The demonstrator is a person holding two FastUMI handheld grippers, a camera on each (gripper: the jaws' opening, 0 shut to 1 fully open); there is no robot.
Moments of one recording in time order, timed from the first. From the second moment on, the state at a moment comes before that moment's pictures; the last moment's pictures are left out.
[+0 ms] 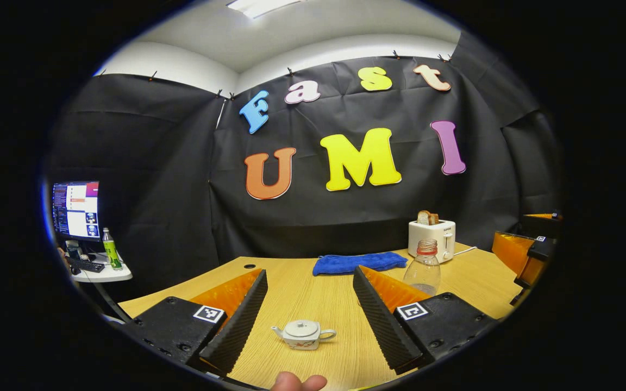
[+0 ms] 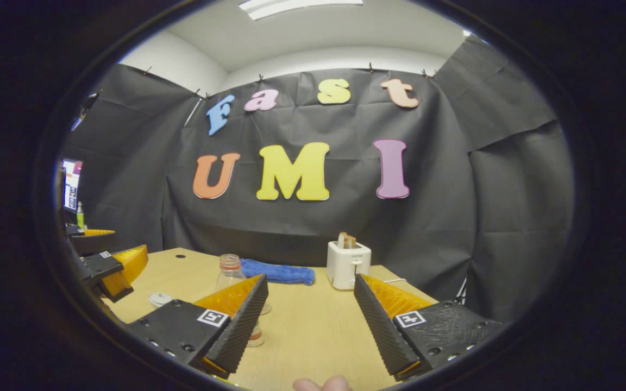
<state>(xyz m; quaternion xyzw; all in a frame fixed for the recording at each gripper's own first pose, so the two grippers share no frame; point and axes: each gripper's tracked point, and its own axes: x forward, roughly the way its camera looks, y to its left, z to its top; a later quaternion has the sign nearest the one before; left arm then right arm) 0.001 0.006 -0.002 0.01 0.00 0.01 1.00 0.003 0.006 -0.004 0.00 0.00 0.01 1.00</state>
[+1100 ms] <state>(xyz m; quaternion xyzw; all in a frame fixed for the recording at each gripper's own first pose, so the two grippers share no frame) 0.027 0.016 -0.108 -0.01 0.16 -0.05 0.99 0.026 -0.030 -0.061 0.01 0.05 -0.01 1.00</state>
